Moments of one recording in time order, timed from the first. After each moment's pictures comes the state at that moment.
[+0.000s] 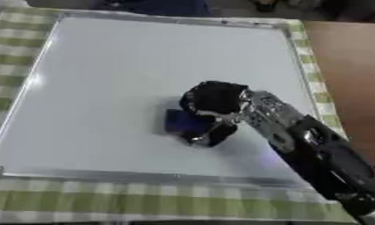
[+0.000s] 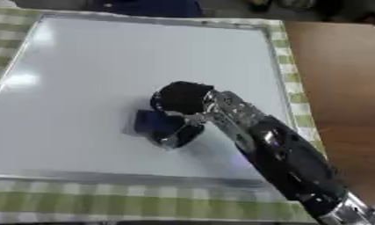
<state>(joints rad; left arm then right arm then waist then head) -0.27 0.20 0.15 -1.98 0.38 -0.23 -0.07 -0.50 -0.49 0.34 -1.58 1.04 -0.44 0.38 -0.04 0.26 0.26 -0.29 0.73</state>
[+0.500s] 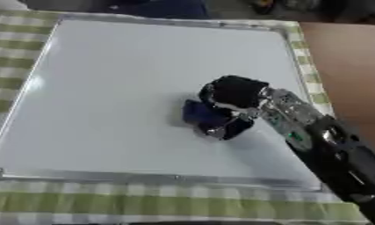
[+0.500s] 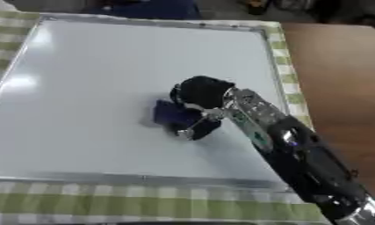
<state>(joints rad) -0.26 0.20 0.15 -1.98 0.38 -0.23 -0.07 -0.46 -0.53 0.29 -1.58 1.04 -0.40 0.35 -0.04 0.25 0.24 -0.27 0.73</state>
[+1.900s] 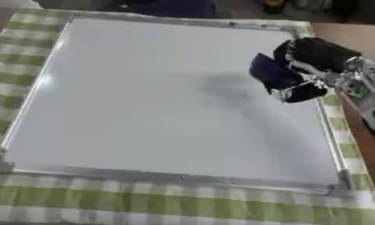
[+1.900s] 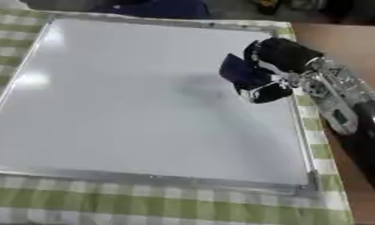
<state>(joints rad) -0.26 0.20 0.15 -1.98 0.38 -0.23 -0.07 -0.39 -0.76 0.09 -1.64 0.88 -0.28 0.31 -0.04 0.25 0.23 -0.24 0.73</state>
